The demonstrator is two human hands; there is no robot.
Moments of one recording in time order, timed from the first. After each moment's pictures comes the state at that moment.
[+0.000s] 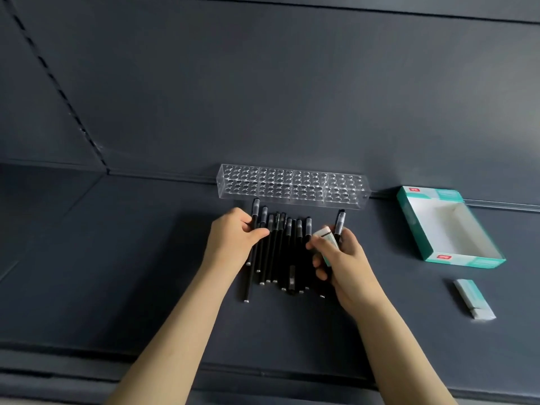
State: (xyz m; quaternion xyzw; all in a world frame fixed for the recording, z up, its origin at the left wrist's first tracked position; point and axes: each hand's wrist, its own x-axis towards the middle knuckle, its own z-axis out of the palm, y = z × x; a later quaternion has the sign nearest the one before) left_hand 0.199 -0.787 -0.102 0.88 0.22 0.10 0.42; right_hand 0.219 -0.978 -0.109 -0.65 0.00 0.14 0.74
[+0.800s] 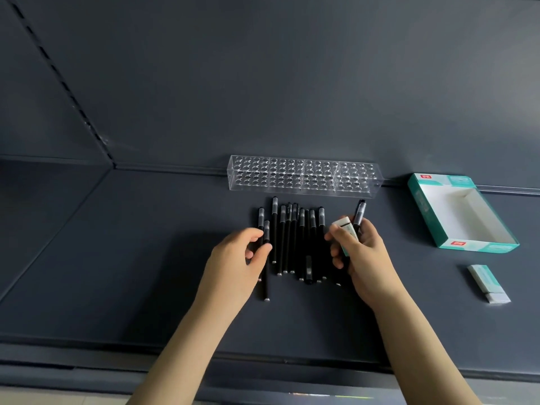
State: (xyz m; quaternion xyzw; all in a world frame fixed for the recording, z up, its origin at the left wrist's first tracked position) left_hand 0.135 -0.781 -0.109 0.90 0.14 0.13 0.39; right_hand 0.217 -0.978 -0.114 -0.65 0.00 0.10 0.75
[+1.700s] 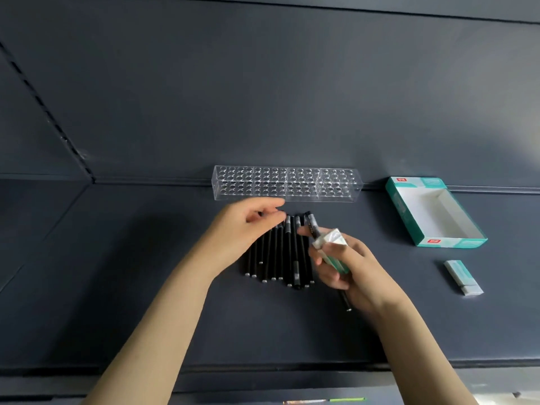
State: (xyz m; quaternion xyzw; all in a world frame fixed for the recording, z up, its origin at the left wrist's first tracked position) left_hand 0.186 -0.776 -0.060 0.82 0.01 0.01 0.57; right_hand 0.203 -0.990 -0.096 -0.56 -0.14 0.24 0.78
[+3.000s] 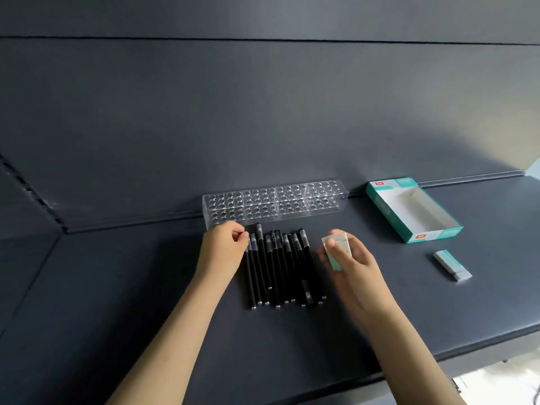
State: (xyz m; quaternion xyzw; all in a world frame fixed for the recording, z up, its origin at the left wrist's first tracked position) left_hand 0.243 -0.739 -0.114 0.90 0.08 0.10 0.42; right_hand 0.200 -0.956 -0.106 -0.53 0.08 0.00 0.85
